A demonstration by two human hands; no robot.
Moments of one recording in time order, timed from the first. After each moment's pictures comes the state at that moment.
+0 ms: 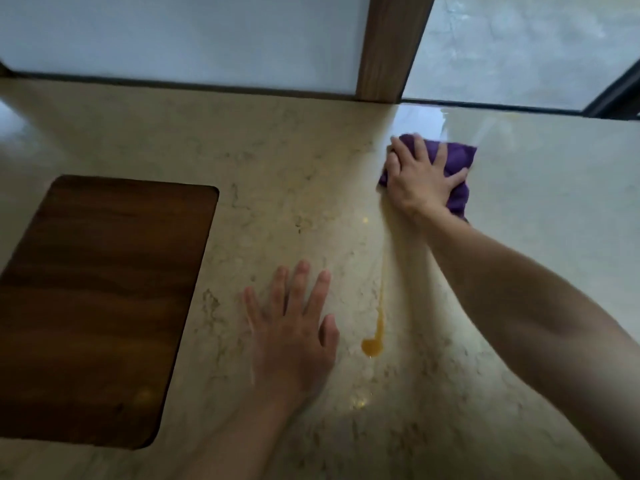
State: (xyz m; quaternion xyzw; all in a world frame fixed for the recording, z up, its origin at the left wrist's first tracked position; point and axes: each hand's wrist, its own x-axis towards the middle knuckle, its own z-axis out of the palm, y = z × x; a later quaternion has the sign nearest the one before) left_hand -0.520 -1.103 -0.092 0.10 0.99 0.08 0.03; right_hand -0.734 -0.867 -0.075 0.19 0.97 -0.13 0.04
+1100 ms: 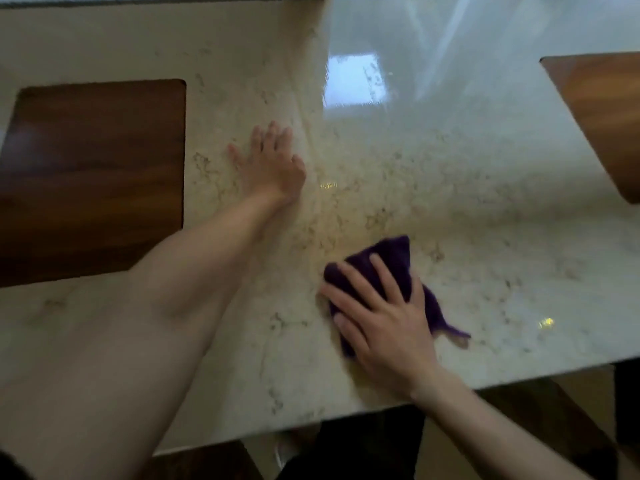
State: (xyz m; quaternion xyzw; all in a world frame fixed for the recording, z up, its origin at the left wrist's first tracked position) left_hand -0.533 -1.115 -0.089 0.12 0.98 0.11 0.09; right_hand -0.240 -1.012 -0.076 -0.02 1.00 -0.09 0.02
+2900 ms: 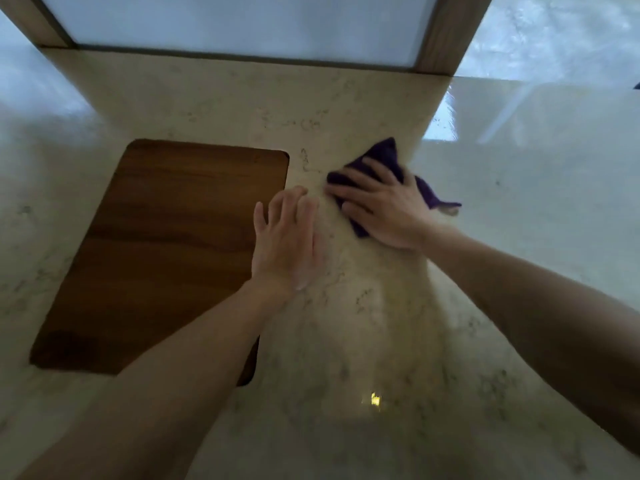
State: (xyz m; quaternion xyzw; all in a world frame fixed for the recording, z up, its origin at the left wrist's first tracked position) left_hand -0.593 -1.219 -0.074 0.13 0.98 0.17 0.00; right_hand -0.638 -1.016 -0.069 -0.17 0.98 -0.09 0.06
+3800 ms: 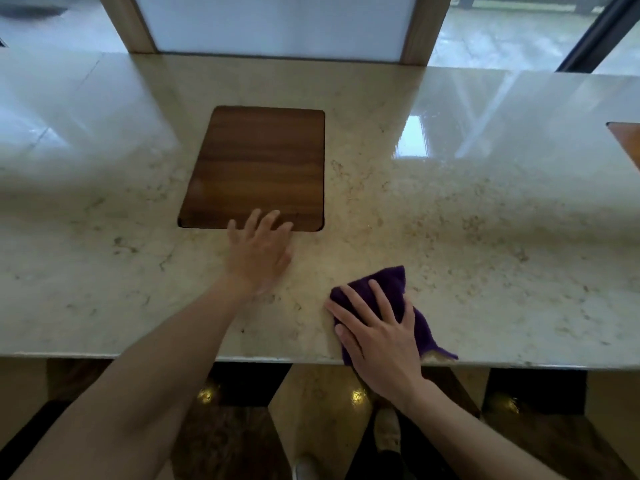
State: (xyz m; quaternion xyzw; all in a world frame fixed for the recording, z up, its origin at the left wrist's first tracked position) left_hand -0.392 -1.405 -0.074 0.19 0.98 0.00 0.05; right_hand -0.212 -1.193 -0.075 -0.05 0.99 -0.06 0.07
